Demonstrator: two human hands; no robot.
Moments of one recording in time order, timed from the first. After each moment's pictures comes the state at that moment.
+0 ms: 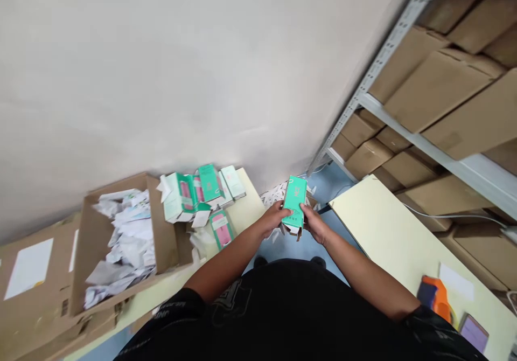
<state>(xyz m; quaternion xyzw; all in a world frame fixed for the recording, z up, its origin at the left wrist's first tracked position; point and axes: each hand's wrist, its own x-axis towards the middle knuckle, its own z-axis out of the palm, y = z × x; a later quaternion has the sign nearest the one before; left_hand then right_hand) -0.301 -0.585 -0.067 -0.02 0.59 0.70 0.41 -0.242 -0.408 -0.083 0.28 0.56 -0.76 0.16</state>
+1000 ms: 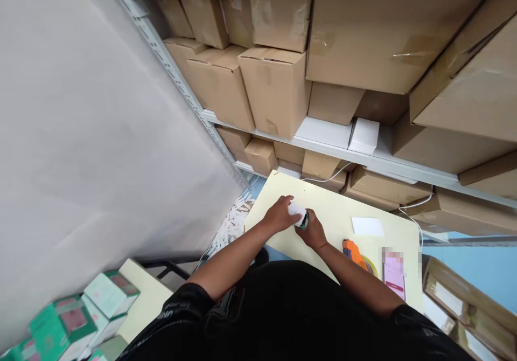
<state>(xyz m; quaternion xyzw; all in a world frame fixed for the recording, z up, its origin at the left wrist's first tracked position) -0.243 -0.092 -0.051 0.44 0.78 0.32 0.31 -0.076 -0.018 -0.146 0.39 0.80 -0.41 -0.17</state>
